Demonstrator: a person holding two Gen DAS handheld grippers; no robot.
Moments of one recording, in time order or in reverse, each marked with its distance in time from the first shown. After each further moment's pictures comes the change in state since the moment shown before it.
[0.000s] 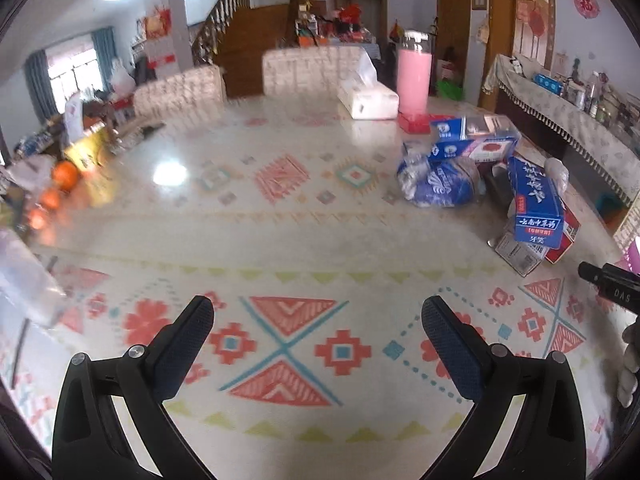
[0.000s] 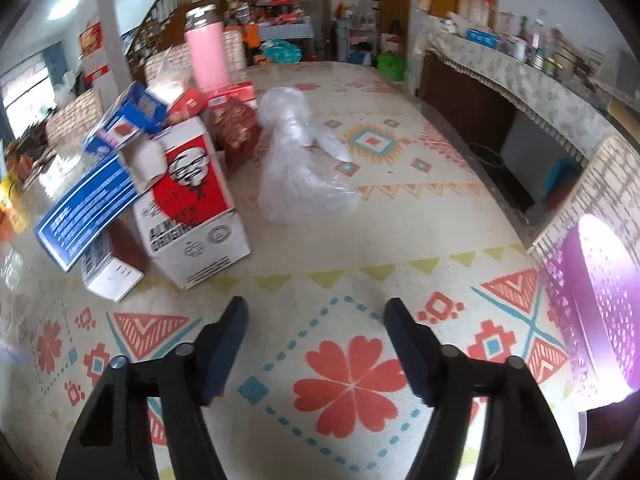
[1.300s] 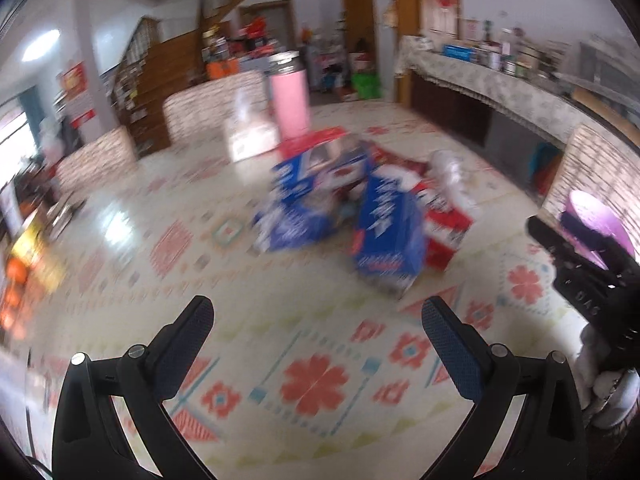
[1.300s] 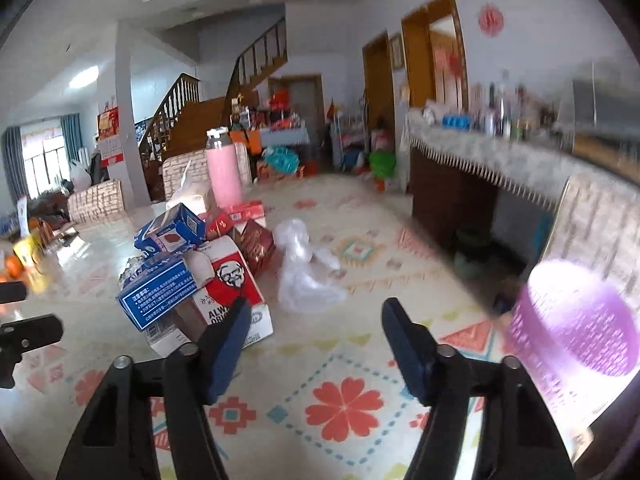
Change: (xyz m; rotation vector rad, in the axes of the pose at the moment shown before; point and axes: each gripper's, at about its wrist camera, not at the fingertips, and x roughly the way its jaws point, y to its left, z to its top) left arm -0.020 -0.110 0.042 0.267 -0.030 -0.212; right arm -0.077 -0.002 -0.021 0.059 -0.398 0.045
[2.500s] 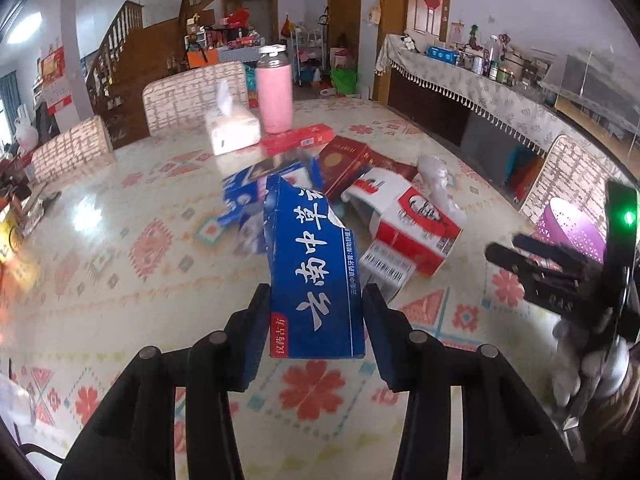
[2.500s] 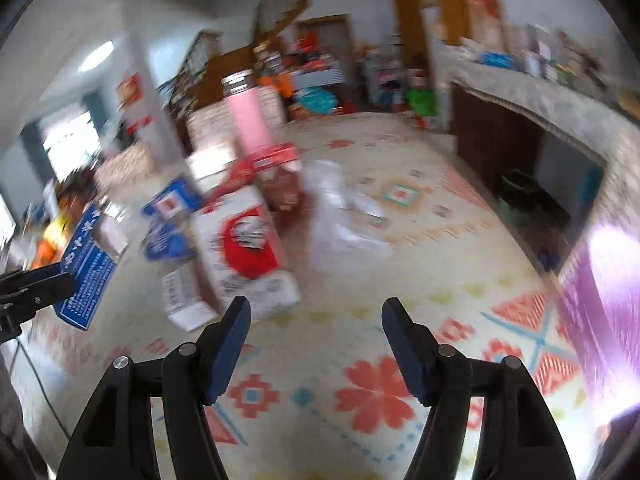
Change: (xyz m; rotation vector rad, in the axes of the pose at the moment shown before) left arm 0.000 0.033 -0.003 -0.057 0.028 -0.107; right arm 0.040 0.005 0.009 -0.026 0.236 0.179
